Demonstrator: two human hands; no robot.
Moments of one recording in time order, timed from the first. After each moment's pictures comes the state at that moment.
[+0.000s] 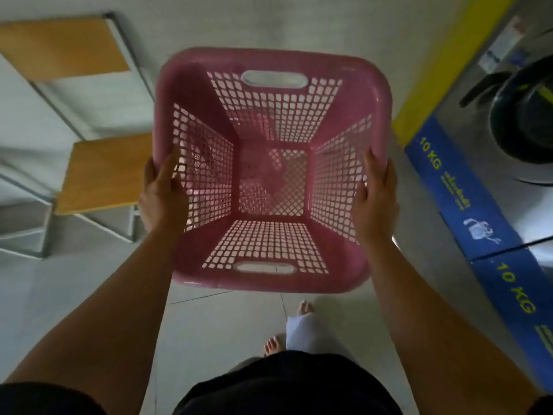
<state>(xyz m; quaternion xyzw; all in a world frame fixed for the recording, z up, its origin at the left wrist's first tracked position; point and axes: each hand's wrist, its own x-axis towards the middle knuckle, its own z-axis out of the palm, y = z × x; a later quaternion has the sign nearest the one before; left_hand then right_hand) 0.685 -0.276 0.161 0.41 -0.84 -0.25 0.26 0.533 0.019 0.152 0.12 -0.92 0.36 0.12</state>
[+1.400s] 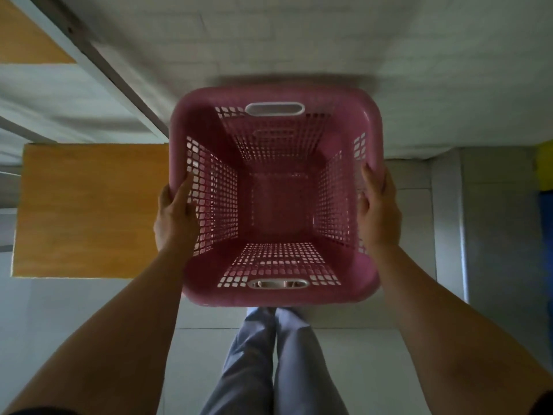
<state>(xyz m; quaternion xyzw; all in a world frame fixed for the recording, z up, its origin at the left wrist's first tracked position) 0.409 -0.600 -0.066 0.54 -0.80 -0.26 0.00 0.179 -0.334 -0.099 0.23 -0.94 0.24 -0.09</state>
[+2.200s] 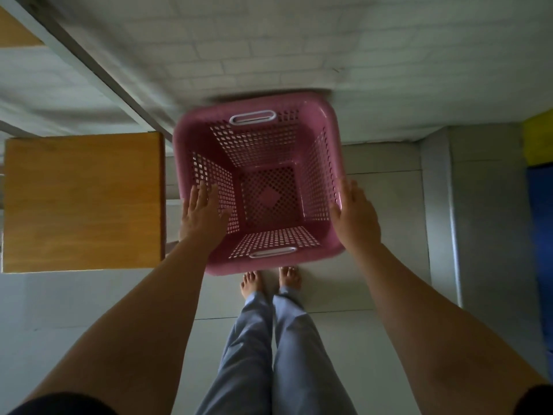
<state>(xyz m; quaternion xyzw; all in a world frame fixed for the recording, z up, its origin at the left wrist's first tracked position) 0.395 -0.546 -0.095 0.40 -0.87 -0.20 -0.22 0.217 -0.305 -0.108 0.27 -0.94 0.08 -0.19</state>
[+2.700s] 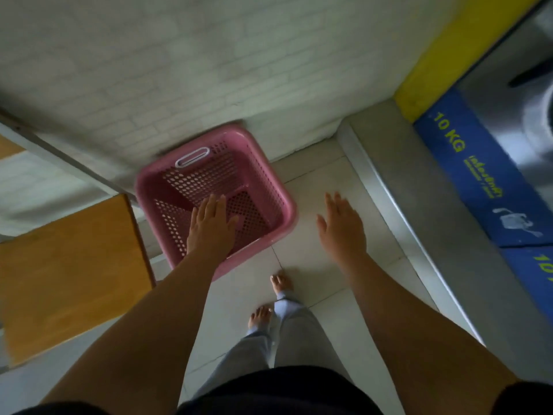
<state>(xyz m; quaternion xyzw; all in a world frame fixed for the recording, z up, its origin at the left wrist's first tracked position) 0.387 -0.445 0.021 0.17 -0.96 -0.15 -0.15 0.321 -0.186 0.015 0.10 -0.97 0.10 -0.17</state>
